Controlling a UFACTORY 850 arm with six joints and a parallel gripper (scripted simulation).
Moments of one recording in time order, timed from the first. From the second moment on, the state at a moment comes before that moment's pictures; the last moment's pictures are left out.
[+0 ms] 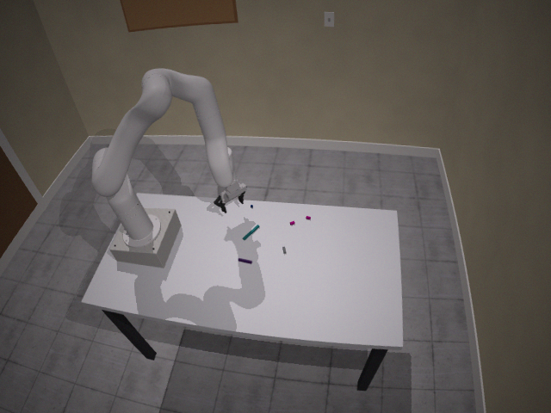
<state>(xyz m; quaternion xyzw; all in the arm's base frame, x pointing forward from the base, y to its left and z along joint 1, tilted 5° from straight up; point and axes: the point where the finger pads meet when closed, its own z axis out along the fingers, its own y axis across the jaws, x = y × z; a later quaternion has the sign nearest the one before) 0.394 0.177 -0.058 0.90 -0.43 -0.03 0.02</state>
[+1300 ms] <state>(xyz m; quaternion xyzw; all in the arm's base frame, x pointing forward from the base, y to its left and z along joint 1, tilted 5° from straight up) 0.437 0.187 -0.062 0.90 -0.43 -0.04 0.02</state>
